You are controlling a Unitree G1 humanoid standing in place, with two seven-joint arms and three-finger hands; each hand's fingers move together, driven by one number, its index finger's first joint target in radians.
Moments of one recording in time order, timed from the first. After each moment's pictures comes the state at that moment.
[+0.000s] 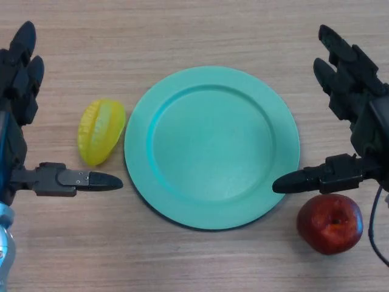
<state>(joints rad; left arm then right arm) -0.04 0.26 0.20 -0.48 -0.09 0.18 -0.08 -0.14 -0.24 -0.04 -0.48 0.04 0.31 0.20</state>
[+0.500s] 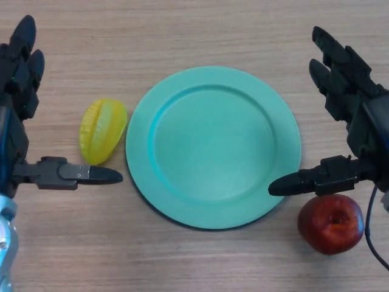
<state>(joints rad) -0.08 0.26 0.18 -0.37 -0.08 0.15 -0.06 -0.14 -0.24 -0.01 -0.48 0.01 0.31 0.20</state>
